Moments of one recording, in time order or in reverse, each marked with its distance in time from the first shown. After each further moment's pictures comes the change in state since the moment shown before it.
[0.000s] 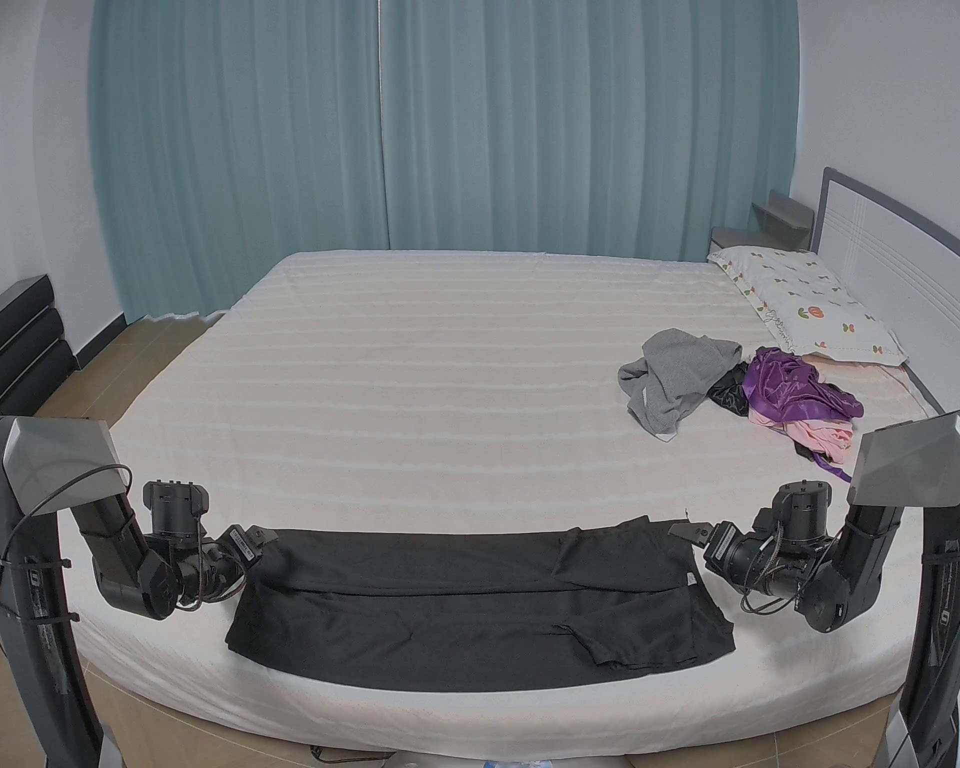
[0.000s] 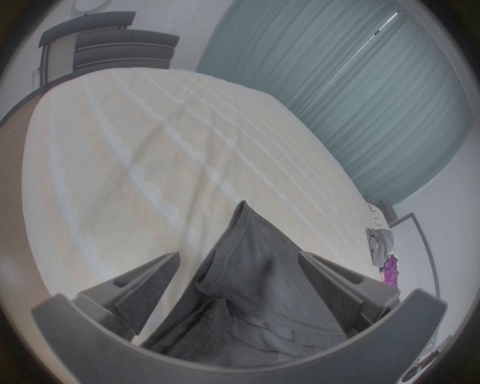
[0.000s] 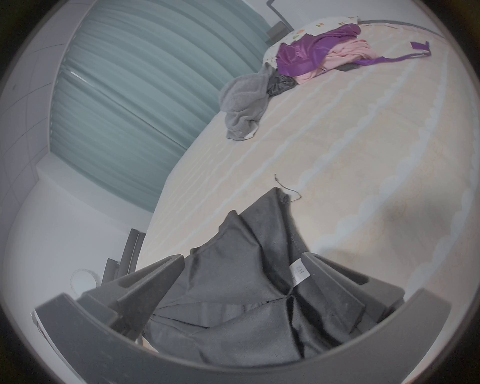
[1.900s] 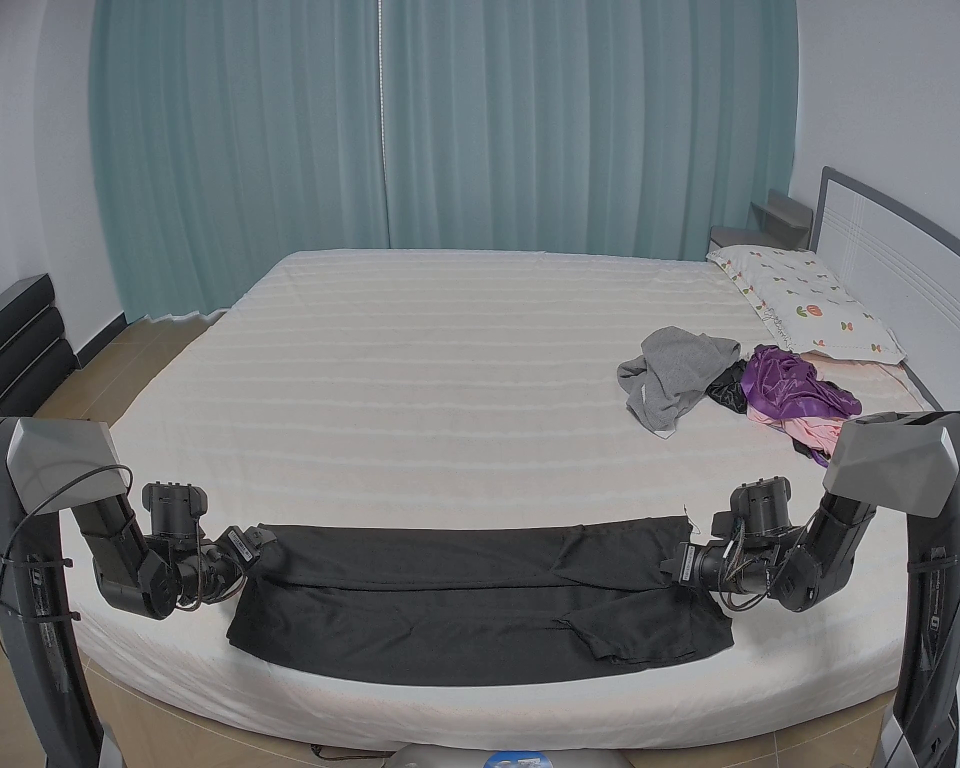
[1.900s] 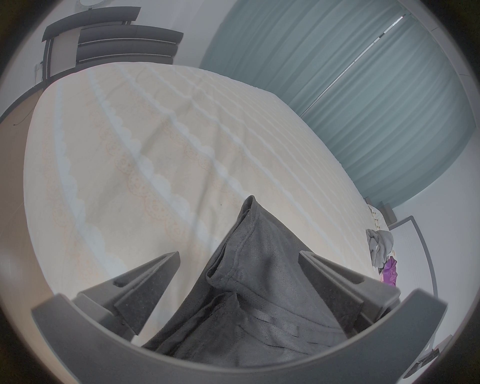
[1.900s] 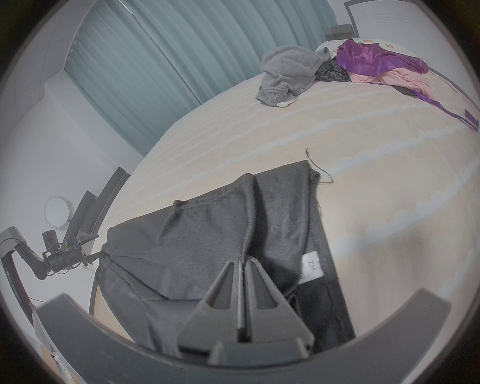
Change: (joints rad) left arm 0.014 0.016 -0.007 -0.001 -0.010 -0.011; right arm 0.056 0.043 -0.202 0.339 -0.011 -0.369
